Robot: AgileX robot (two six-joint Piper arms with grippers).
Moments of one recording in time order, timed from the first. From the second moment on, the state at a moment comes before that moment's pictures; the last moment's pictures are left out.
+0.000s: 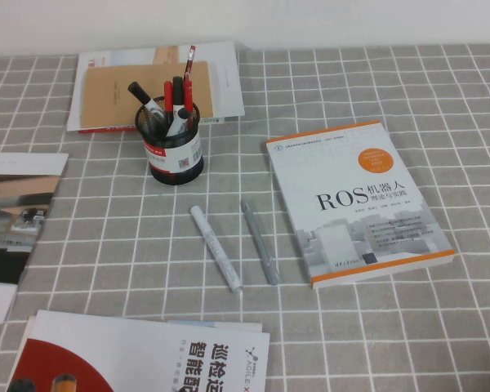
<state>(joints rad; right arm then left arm) -0.03 0.01 0.03 0.14 0.38 0.06 -0.05 -0.01 0.03 -0.04 0.38 0.03</state>
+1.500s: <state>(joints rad) -0.03 0.01 0.03 0.14 0.38 0.06 -0.05 -0.01 0.03 -0.06 0.34 0.03</state>
